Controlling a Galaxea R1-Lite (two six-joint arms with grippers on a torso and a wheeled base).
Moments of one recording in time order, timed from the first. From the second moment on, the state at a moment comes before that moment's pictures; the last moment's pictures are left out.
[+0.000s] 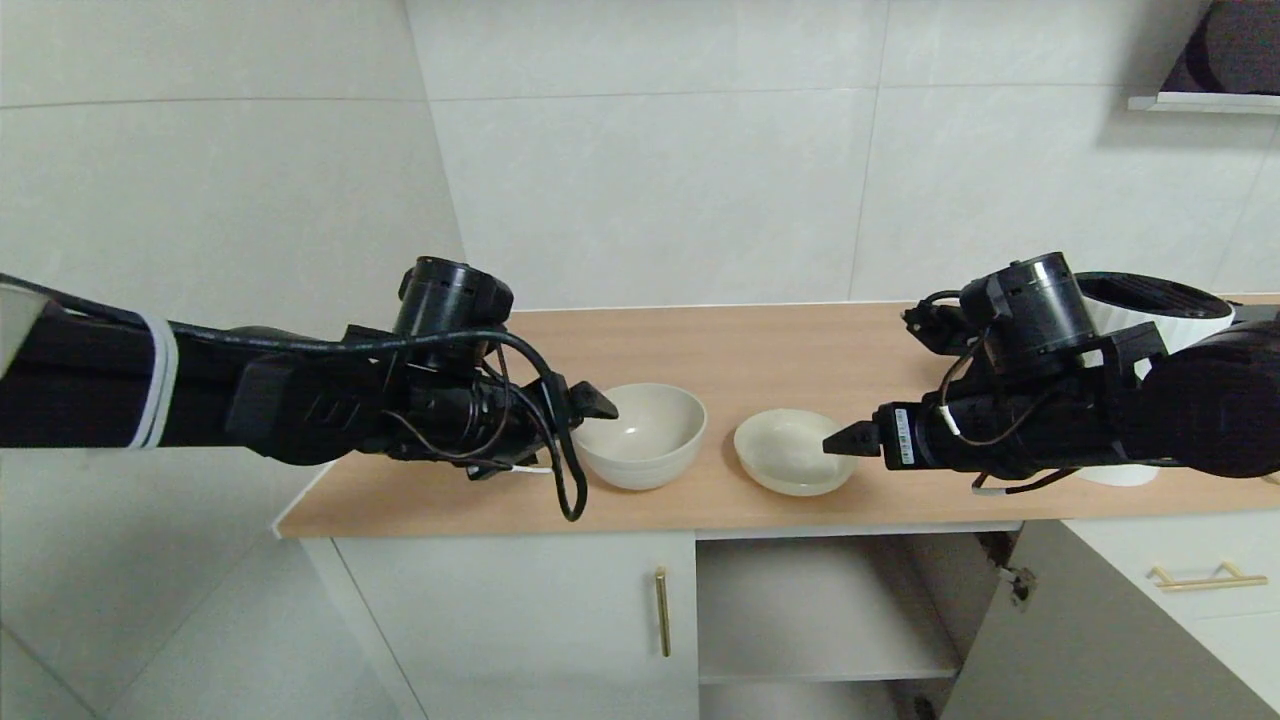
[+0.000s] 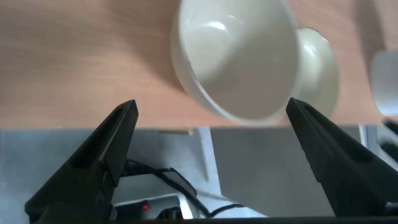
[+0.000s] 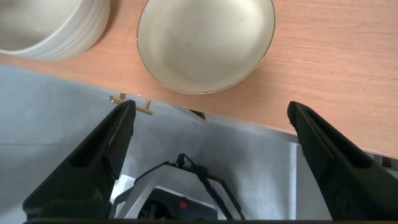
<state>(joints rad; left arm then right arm) -0.40 1.91 -1.25 0.04 -0.06 -0.71 0.45 1.78 -1.16 0.05 0.00 0.28</state>
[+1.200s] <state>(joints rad) -0.42 1.99 -1.27 -0.02 0.02 -0.72 0.45 1.81 -1.19 0.05 -0.07 0.33</state>
